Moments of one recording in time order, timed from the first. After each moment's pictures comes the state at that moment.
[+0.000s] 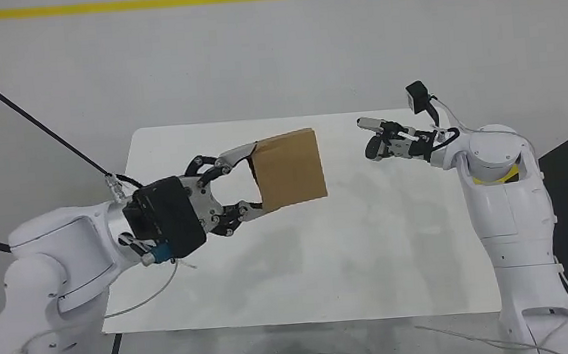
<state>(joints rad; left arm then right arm) 1.42 -1.03 -1.55 -2.35 1.14 -0.90 -0.20 -1.11 -1.22 1.51 -1.41 -0.02 0.12 1.14</state>
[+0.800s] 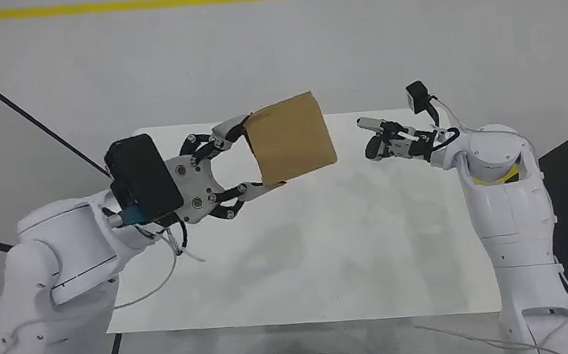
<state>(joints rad) 1.39 -1.03 -1.52 -2.32 0.86 -0.74 -0.26 -1.11 -1.22 1.51 -1.41 -0.02 0.12 1.14</state>
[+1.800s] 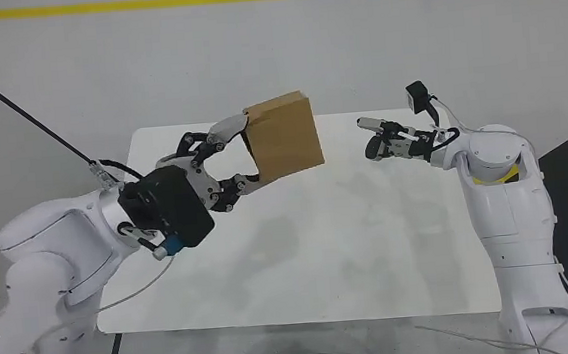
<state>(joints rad) 1.37 -1.02 -1.55 -2.35 1.38 -0.82 -0.08 -1.11 -1.22 1.51 -1.41 -0.02 0.12 1.14</state>
